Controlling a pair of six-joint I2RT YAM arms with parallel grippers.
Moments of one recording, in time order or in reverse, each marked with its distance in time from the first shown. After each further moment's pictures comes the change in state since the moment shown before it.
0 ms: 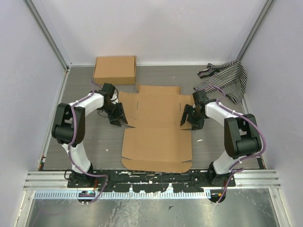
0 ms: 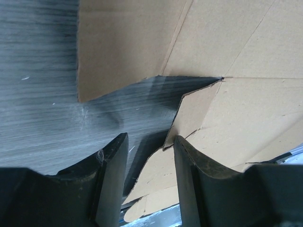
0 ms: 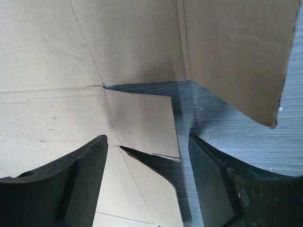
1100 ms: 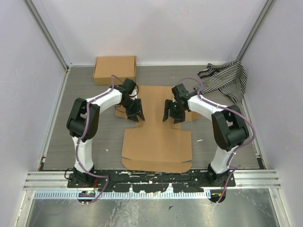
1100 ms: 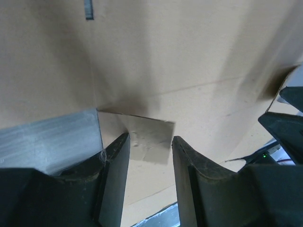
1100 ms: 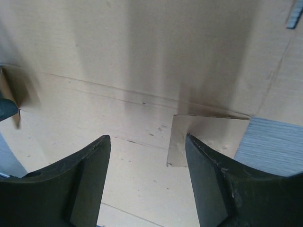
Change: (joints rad) left arm -0.209 0.146 0.252 -0.003 0.035 -0.064; right arm 0.225 0.142 0.242 0.001 -0.046 0.024
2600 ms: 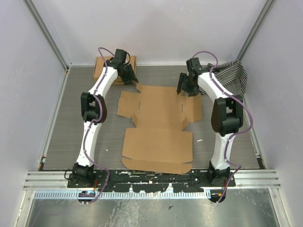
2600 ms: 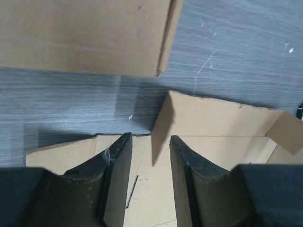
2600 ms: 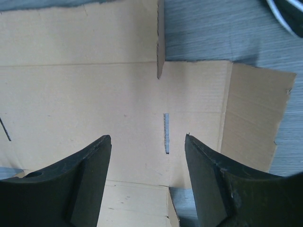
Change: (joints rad) left arm 0.183 0.558 1.015 -0.156 -0.179 -0.056; right arm -0.212 0.256 0.540 -0.208 0.175 -0.133
